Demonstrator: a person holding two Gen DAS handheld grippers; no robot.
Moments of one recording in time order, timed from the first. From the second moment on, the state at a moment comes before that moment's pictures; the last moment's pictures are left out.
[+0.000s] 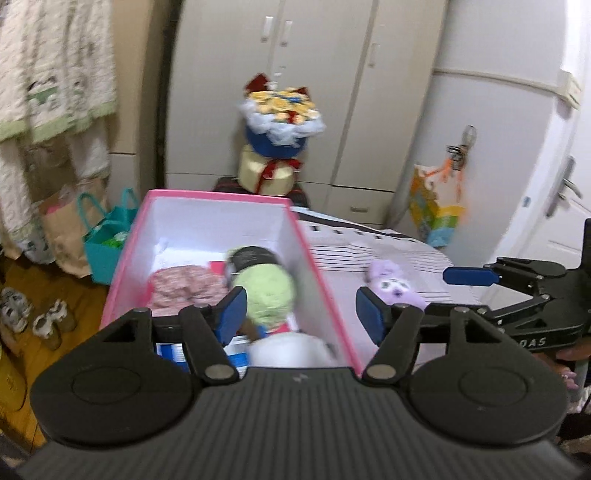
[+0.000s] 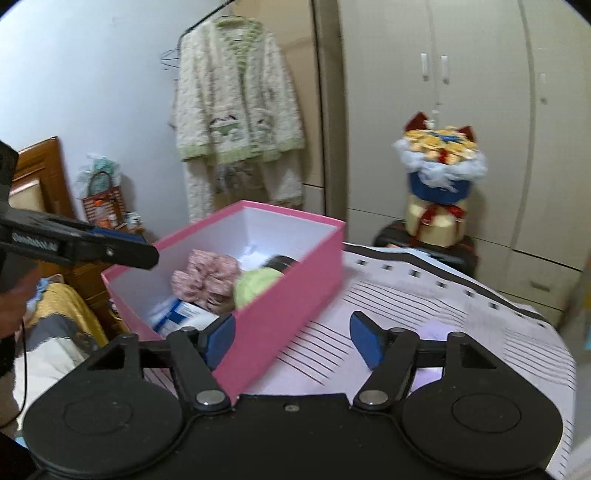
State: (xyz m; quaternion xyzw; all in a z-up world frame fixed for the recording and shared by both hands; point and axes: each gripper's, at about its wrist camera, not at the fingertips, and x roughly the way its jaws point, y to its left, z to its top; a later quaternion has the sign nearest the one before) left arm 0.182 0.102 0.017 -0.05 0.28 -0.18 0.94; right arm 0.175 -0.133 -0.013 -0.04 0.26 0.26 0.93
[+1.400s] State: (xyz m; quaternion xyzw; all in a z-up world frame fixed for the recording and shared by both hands) left arm 0.341 -0.072 -0.108 -0.17 0.40 -0.16 0.89; right arm 0.298 -0.215 -0.132 -0.04 0.33 0.22 0.92
